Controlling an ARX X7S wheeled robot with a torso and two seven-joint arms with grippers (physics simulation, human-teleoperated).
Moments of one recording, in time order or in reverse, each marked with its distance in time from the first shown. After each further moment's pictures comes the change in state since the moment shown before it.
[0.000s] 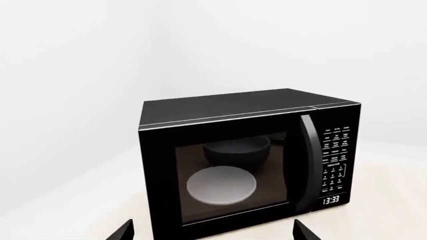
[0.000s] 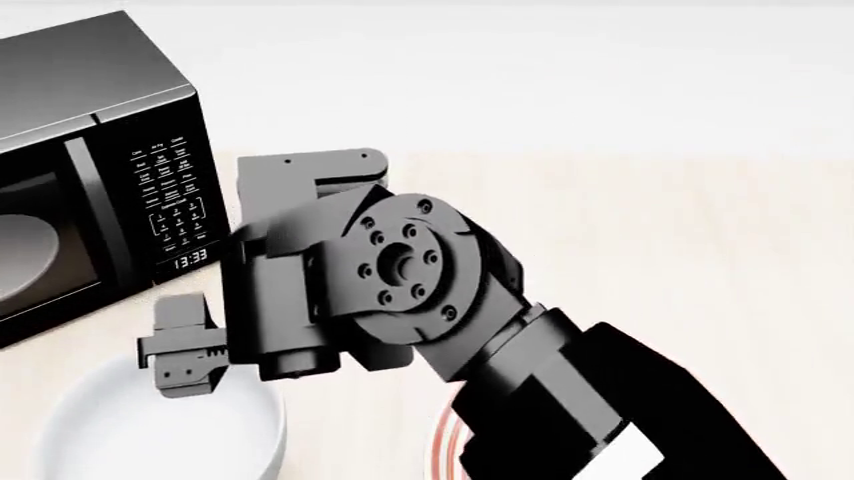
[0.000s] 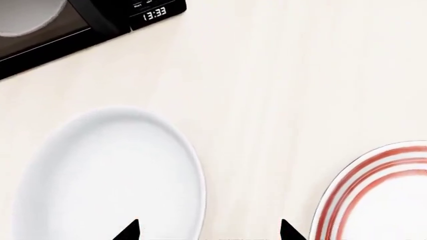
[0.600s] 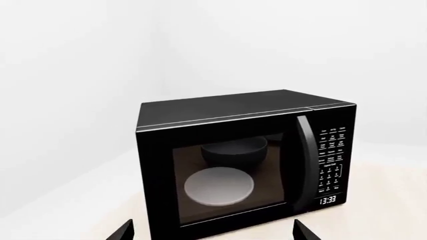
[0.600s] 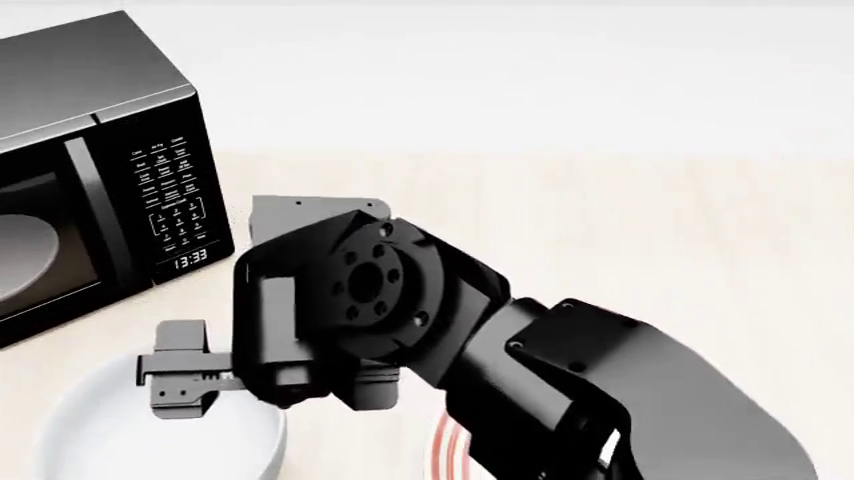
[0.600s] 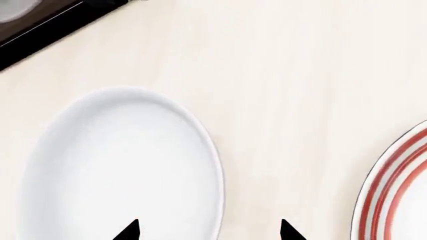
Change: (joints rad) left arm 0.010 -0.008 0.007 0.006 -0.007 0.010 -0.005; right arm 0.087 -0.003 -0.471 0.086 0.334 -0.255 -0.222
